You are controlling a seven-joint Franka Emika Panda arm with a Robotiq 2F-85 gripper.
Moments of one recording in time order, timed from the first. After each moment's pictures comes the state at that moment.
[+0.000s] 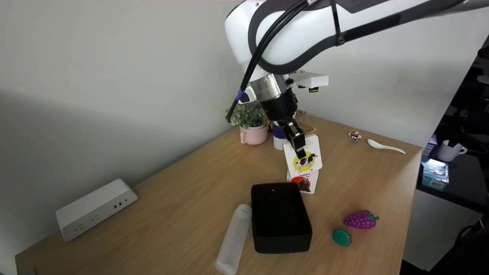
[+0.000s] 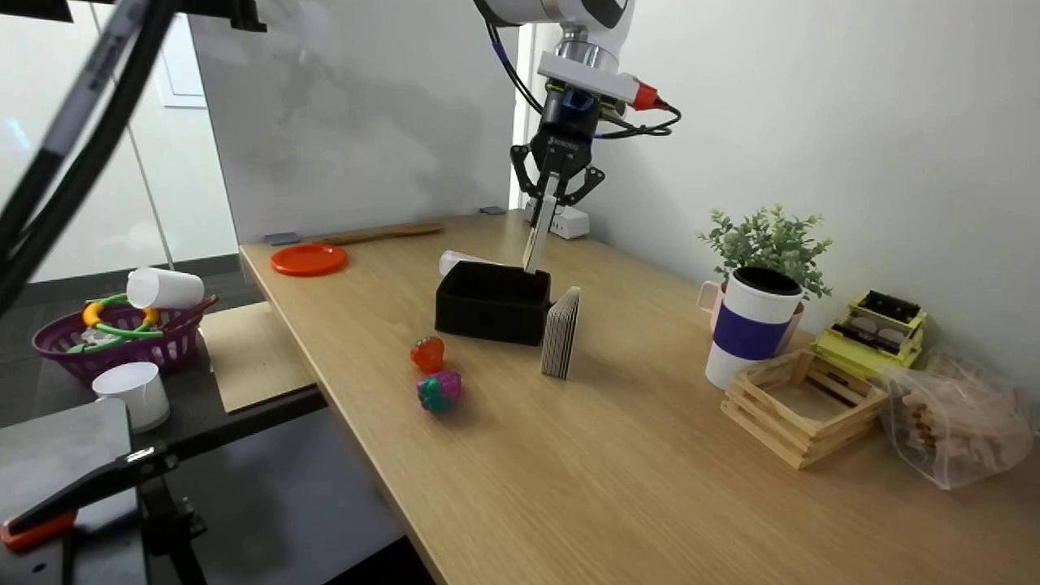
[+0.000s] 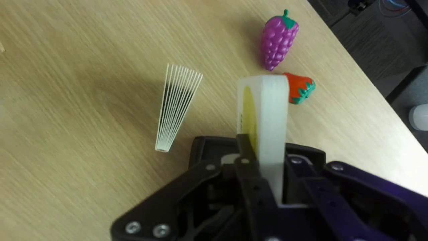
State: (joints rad) arm 0.16 0.90 0.11 -1.00 -0.15 1.48 -0.63
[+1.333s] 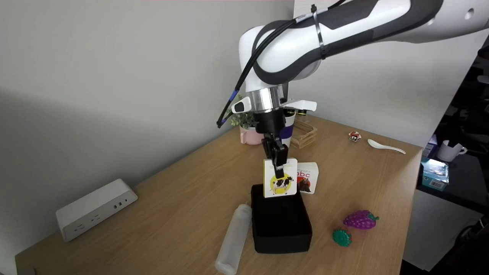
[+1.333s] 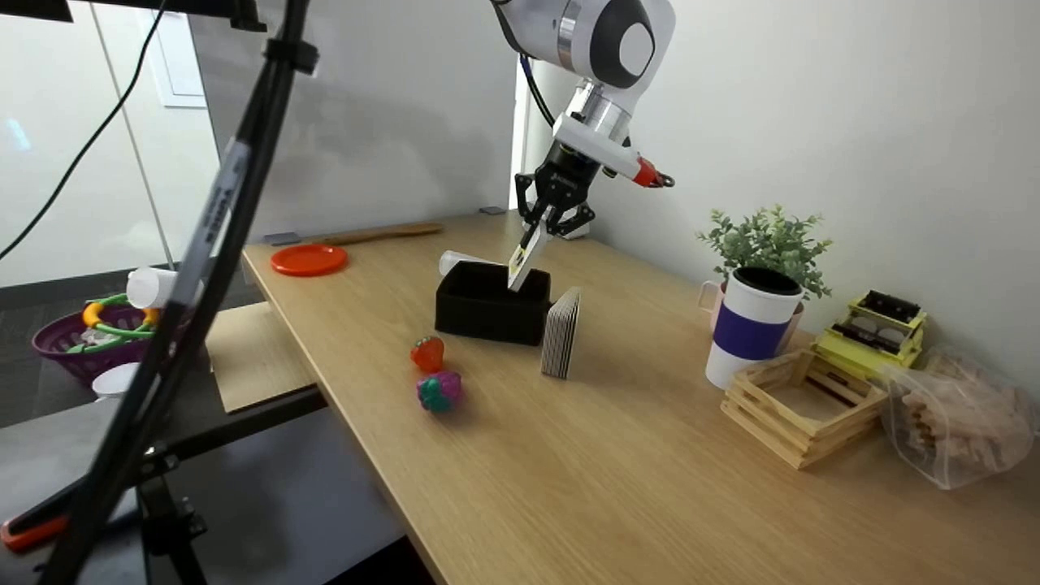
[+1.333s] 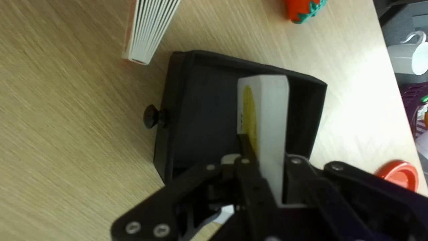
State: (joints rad) arm 0.08 0.99 0.15 -0.99 0.09 1.67 -0.80
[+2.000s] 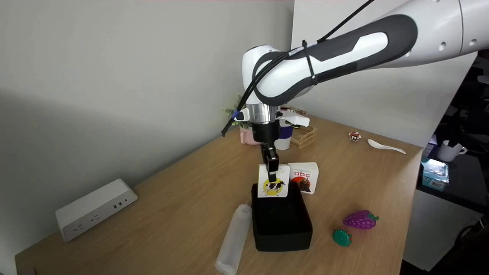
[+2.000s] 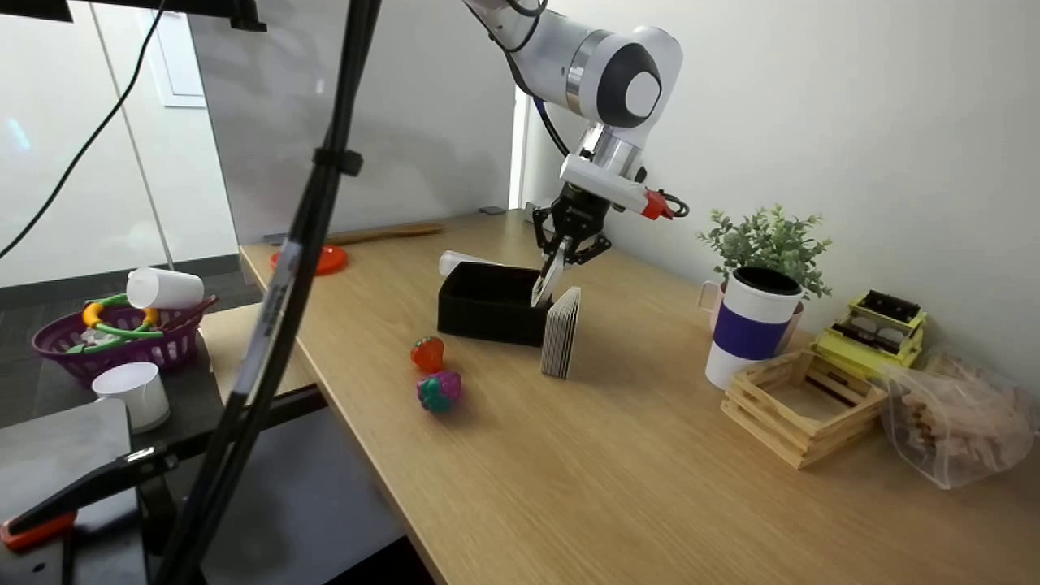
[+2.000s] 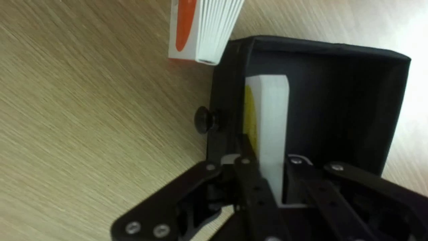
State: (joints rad) arm 0.07 1.09 0.13 -0.92 0.07 1.77 -0.71
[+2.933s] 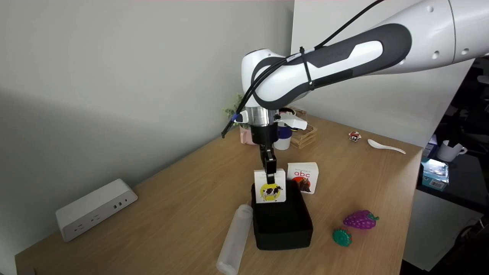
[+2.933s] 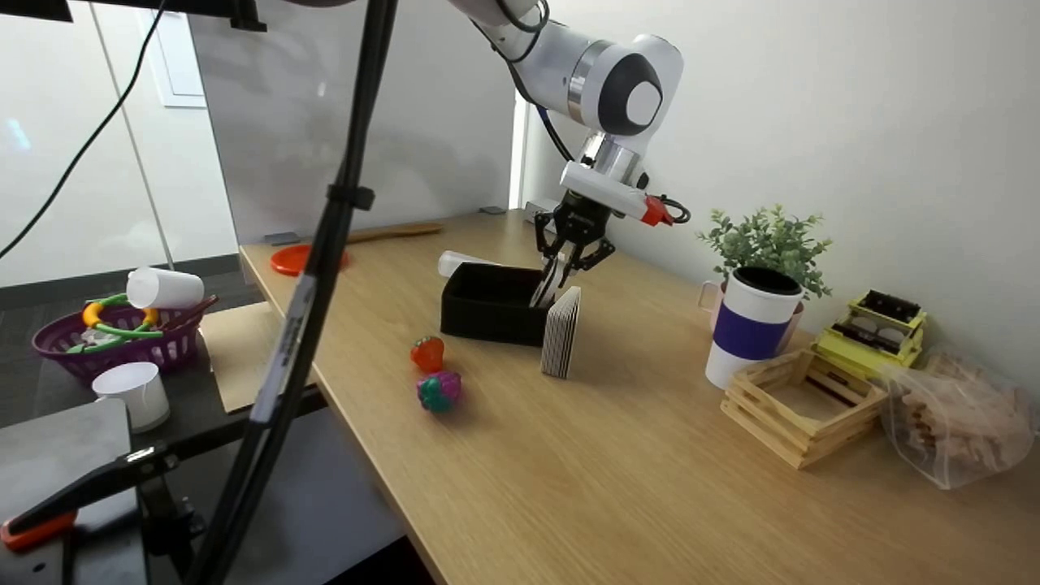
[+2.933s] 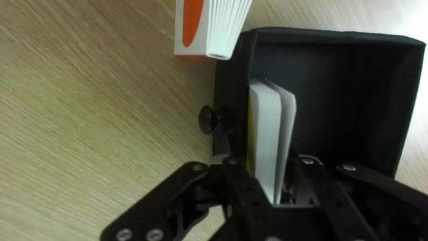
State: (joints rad) arm 0.07 1.13 0.13 -0.87 0.07 1.77 -0.68
